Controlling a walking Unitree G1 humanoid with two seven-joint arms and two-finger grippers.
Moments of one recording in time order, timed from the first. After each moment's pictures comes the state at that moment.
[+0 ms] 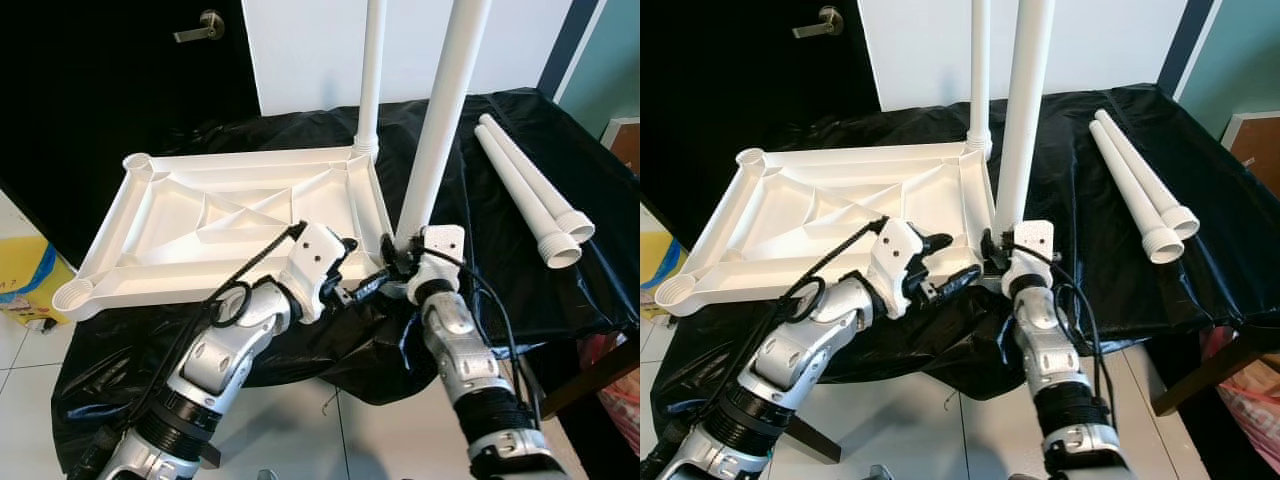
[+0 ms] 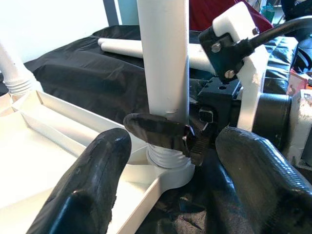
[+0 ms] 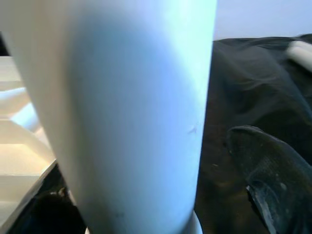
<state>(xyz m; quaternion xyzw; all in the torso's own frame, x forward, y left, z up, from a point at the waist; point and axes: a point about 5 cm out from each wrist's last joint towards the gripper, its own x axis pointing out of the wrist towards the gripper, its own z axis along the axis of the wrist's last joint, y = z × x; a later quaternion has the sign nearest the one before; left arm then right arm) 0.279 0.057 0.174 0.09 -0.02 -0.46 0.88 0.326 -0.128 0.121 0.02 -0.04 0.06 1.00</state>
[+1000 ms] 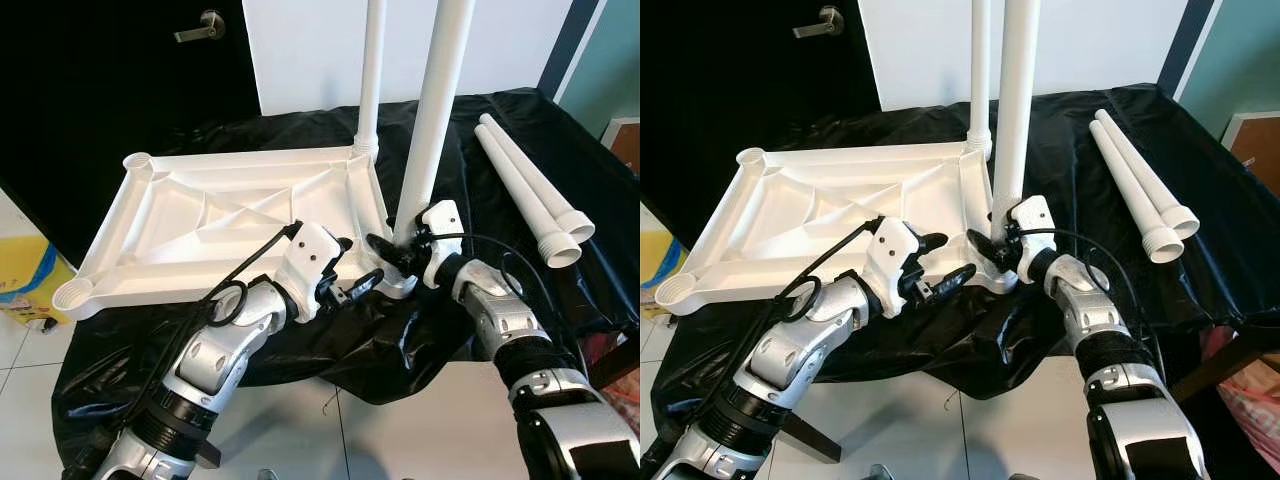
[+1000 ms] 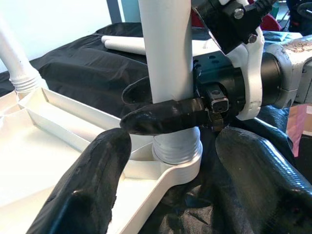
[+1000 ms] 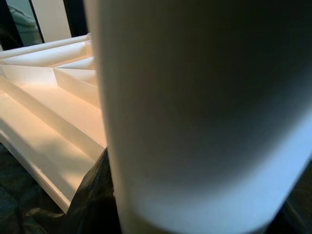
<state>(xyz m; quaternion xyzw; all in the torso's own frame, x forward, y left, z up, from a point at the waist) 0.280 0.061 0.173 0.10 -0.02 -0.46 0.88 0.353 -0.142 0.135 -0.06 -0.03 0.35 0.94</state>
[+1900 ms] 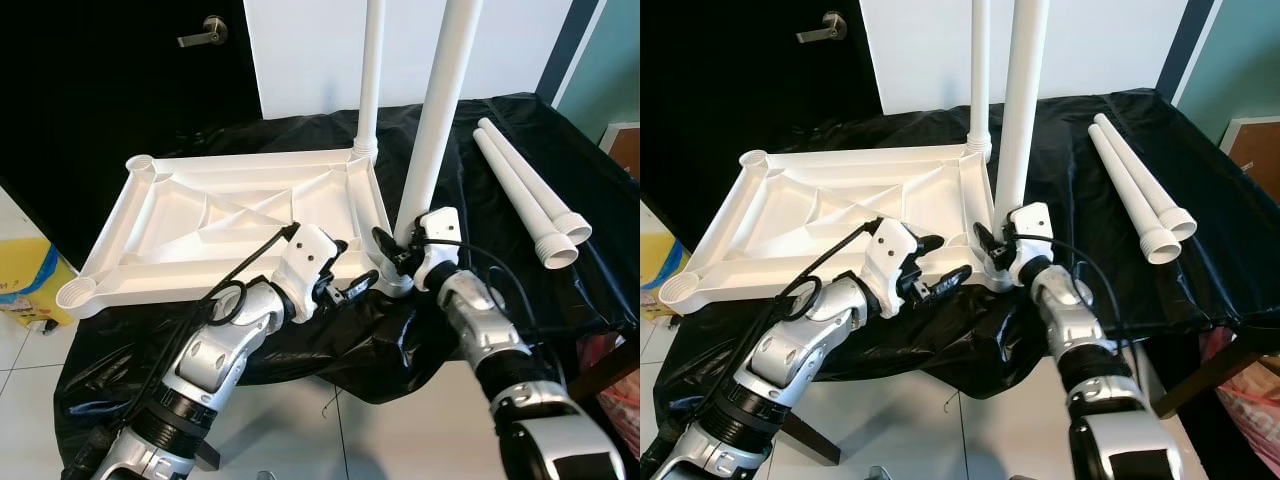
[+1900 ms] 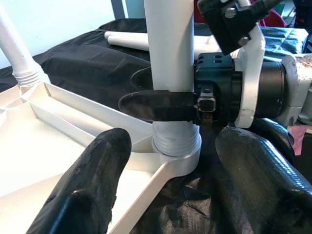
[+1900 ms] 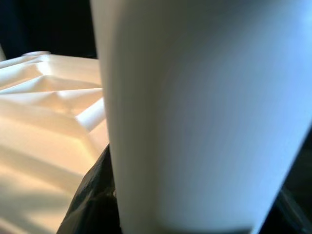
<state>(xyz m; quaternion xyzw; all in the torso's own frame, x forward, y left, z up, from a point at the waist) 0.284 0.064 0.168 0.10 0.00 -0.45 0.89 0.348 -0.126 0.123 -0.01 -0.04 0.18 0.98</state>
